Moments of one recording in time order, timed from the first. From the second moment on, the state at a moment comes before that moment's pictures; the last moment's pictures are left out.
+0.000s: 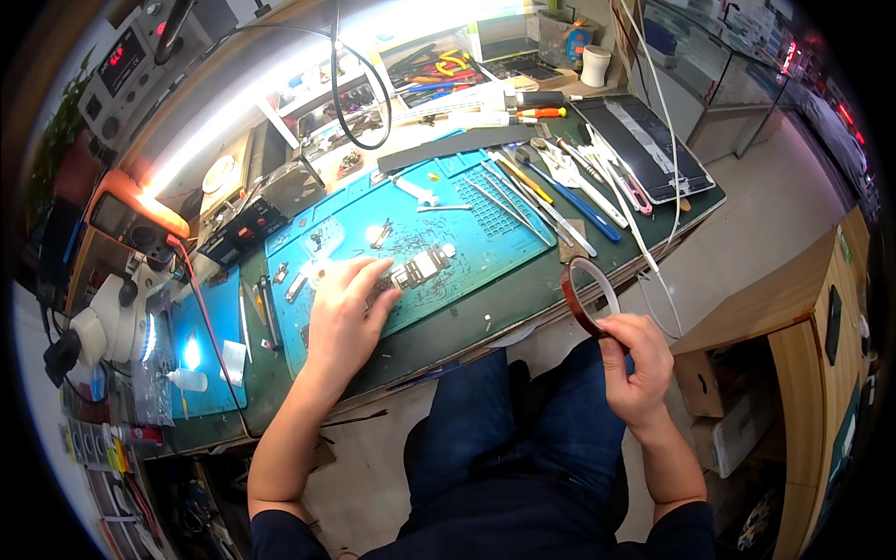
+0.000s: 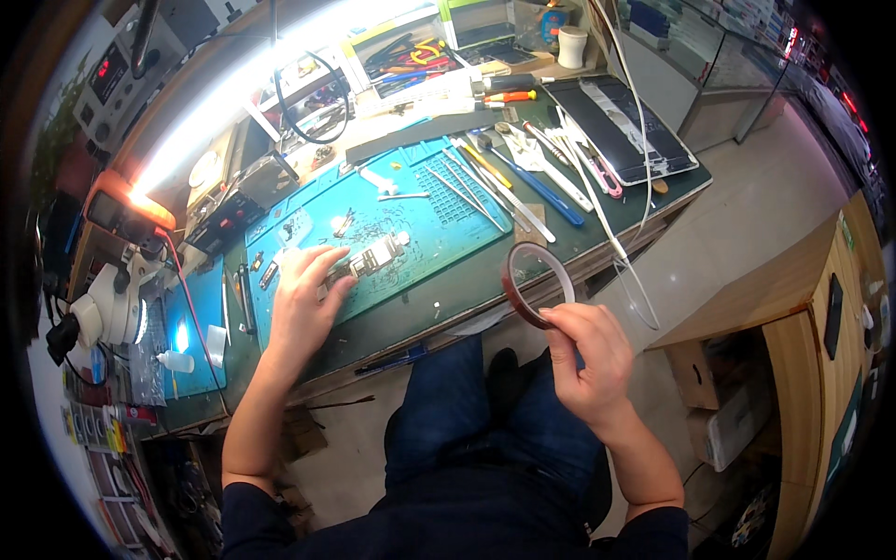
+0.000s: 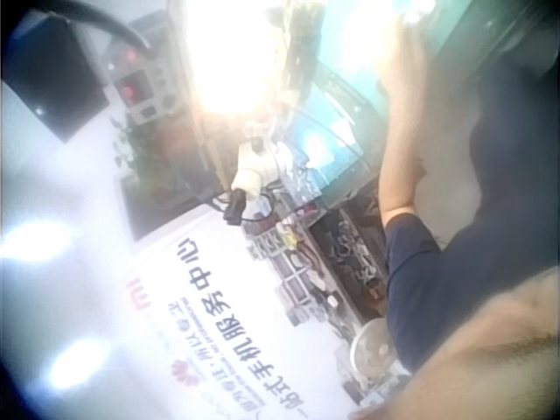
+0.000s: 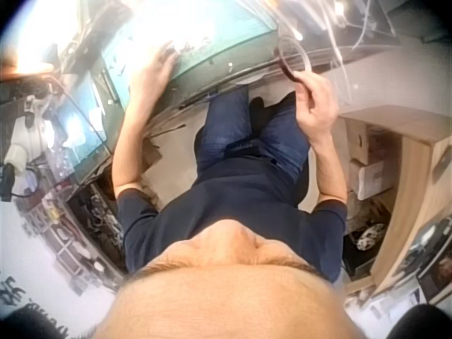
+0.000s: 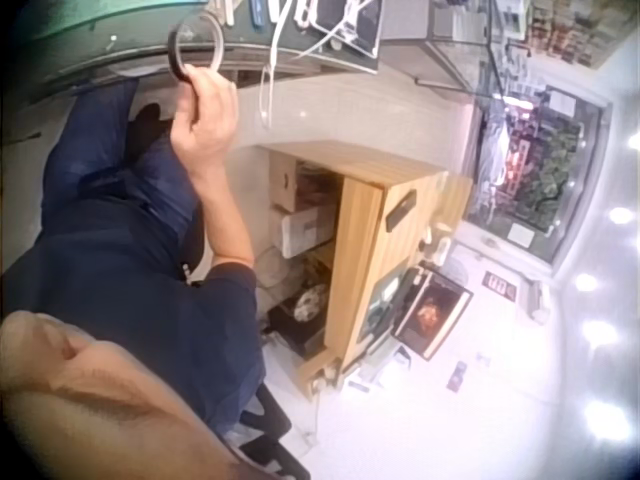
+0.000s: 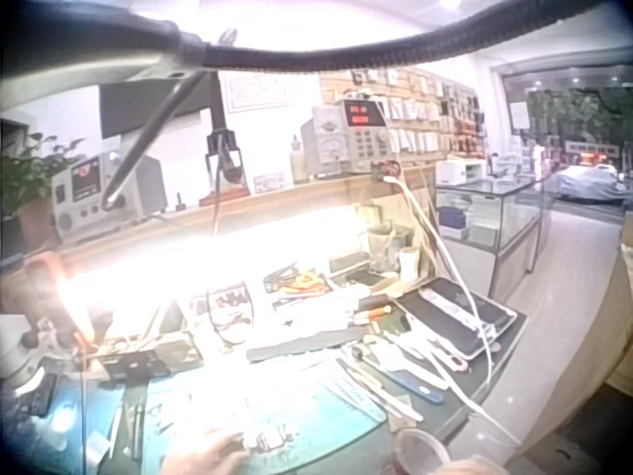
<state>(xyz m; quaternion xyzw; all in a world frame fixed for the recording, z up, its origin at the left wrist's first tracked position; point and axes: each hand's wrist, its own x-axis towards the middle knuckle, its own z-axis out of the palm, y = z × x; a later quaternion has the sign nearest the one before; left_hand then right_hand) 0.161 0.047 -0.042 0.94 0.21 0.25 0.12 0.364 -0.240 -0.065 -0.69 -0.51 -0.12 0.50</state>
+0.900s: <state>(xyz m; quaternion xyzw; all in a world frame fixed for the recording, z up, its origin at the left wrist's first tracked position) 0.165 0.033 -0.044 0.95 0.12 0.28 0.01 0.368 -0.204 -0.049 -0.68 -0.54 -0.14 0.47</state>
